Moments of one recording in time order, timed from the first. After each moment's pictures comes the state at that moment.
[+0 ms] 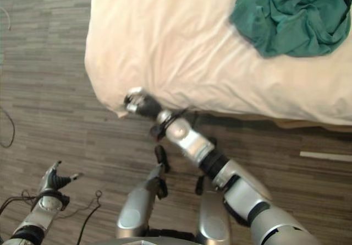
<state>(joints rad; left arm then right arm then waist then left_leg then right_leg) -0.12 0.49 -0.09 0.95 0.15 -0.04 0.24 -0.70 -0.21 0.88 0.36 0.42 -0.10 -0.01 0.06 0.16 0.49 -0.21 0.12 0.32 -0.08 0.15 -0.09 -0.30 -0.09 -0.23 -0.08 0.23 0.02</state>
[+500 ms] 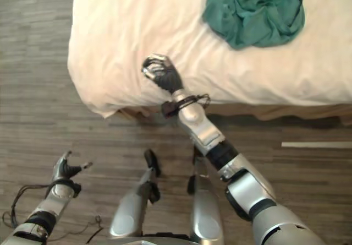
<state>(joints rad) -0.17 0.48 -0.16 0.82 0.05 -0.05 0.28 -0.78 -0.29 0.51 0.40 0.38 -0.21 -0.22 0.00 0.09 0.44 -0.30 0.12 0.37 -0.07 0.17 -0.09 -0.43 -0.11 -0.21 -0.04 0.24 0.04</state>
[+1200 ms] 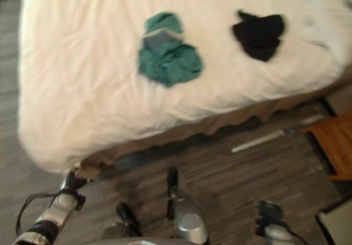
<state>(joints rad) -0.09 0.43 -0.21 0.93 0.06 0.03 0.19 0.06 -0.38 0.02 0.91 0.28 -0.06 -0.19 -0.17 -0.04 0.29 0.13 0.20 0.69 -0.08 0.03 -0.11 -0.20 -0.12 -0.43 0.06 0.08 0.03</state>
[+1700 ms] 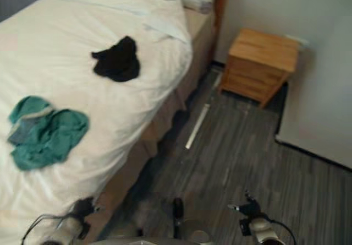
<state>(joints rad) -0.05 0.36 -0.29 0.93 0.12 0.02 0.13 -0.04 -0.36 0.26 1.11 0.11 -0.03 -0.16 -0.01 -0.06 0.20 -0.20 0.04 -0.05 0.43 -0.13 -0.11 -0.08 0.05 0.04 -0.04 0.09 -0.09</state>
